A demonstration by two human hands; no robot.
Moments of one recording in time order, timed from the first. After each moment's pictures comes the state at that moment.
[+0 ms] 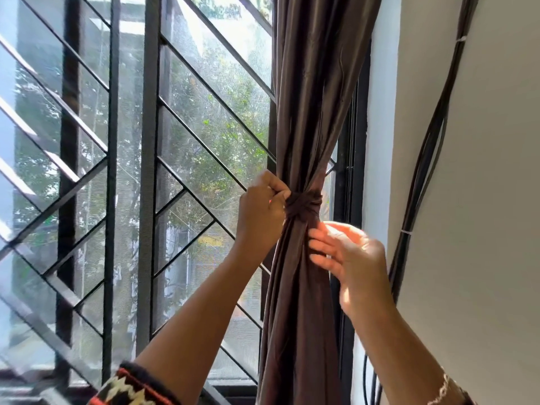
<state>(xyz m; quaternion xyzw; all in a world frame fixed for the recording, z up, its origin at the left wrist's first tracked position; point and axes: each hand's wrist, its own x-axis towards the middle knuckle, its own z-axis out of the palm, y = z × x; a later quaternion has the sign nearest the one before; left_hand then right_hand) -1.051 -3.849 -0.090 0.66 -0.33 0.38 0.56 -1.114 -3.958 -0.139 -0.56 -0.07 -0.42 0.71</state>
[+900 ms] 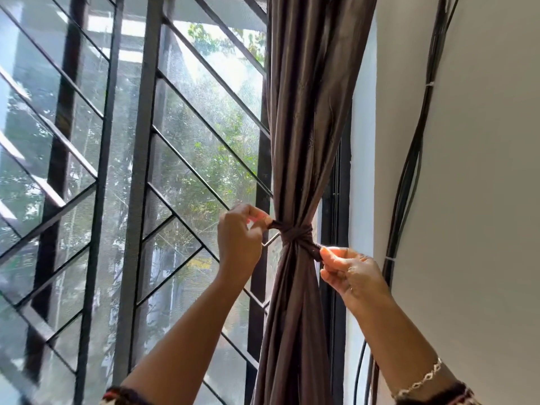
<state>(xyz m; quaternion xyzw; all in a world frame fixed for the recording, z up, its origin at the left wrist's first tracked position) -1.040 -3.846 -0.082 0.66 -0.26 0.41 0.57 -1.099 -4.002 -0.119 -0.54 0.00 -0.31 0.78</state>
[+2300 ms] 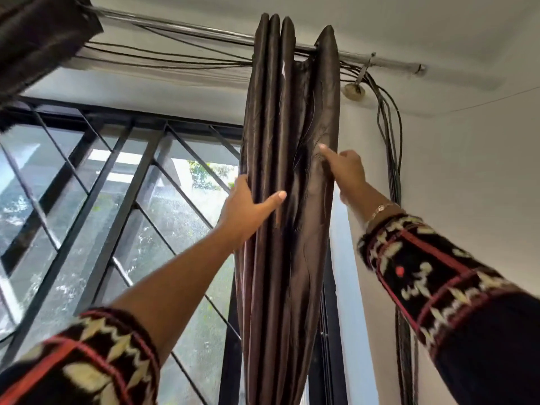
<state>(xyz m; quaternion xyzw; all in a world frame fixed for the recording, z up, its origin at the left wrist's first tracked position) -1.042 -3.876 0.151 0.59 -0.42 0.44 0.53 -1.085 -4.046 0.249 -0.60 -0.16 -0.62 0.47</state>
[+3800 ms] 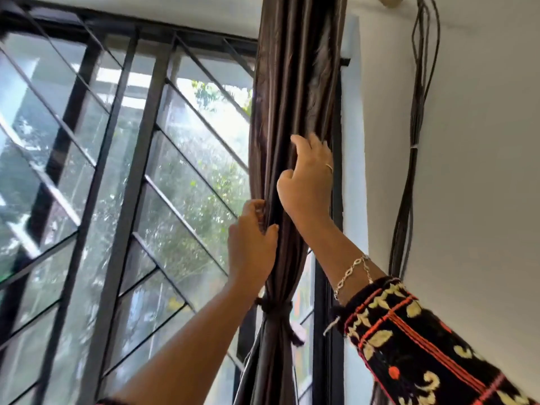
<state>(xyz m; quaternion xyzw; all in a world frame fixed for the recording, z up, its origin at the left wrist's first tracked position) -1.054 -3.868 -0.006 0.62 -0.30 0.42 0.59 -1.080 -3.936 0.070 -0.71 -0.06 -0.68 0.16</state>
